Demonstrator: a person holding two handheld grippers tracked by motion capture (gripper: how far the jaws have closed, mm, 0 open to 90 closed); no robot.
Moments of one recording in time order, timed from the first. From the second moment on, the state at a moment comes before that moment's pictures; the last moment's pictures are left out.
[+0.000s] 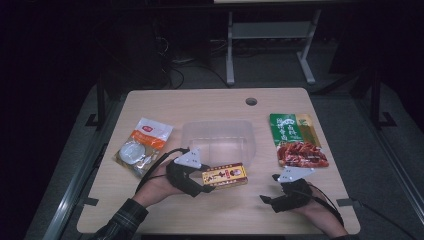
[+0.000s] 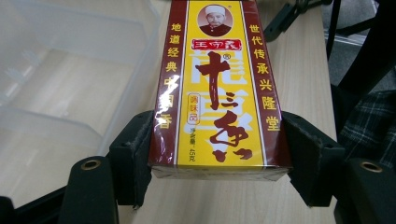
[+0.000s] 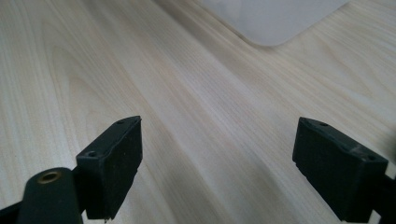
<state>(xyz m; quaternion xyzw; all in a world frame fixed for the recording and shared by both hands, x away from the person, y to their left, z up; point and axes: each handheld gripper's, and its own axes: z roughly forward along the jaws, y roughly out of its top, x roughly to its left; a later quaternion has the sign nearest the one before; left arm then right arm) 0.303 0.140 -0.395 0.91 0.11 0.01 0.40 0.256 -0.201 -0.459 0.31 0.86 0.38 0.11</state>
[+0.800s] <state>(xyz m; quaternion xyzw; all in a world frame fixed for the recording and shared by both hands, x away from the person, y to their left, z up) 0.362 0.133 -0.346 0.91 0.09 0.04 0.40 0.256 -0.200 -0.460 0.31 0.87 0.38 0.11</state>
